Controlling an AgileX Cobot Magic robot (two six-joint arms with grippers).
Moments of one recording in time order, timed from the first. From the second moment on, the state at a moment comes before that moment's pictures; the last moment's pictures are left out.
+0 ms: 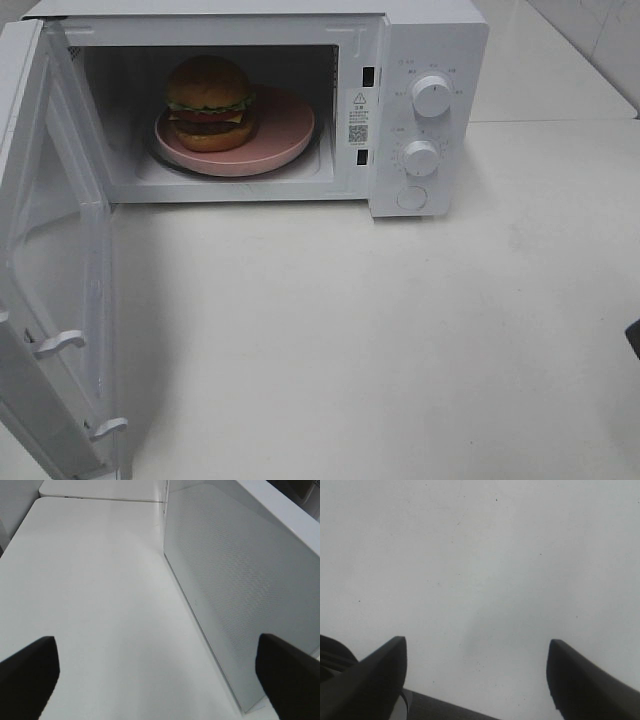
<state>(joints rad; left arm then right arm) 0.02 -0.01 -0.52 -0.09 1.08 0.03 0.34 0.88 -0.56 -0.18 0.82 0.11</state>
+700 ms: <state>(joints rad) 0.02 -0.01 -0.52 -0.09 1.08 0.03 0.34 0.47 -0.56 -0.18 0.93 0.14</state>
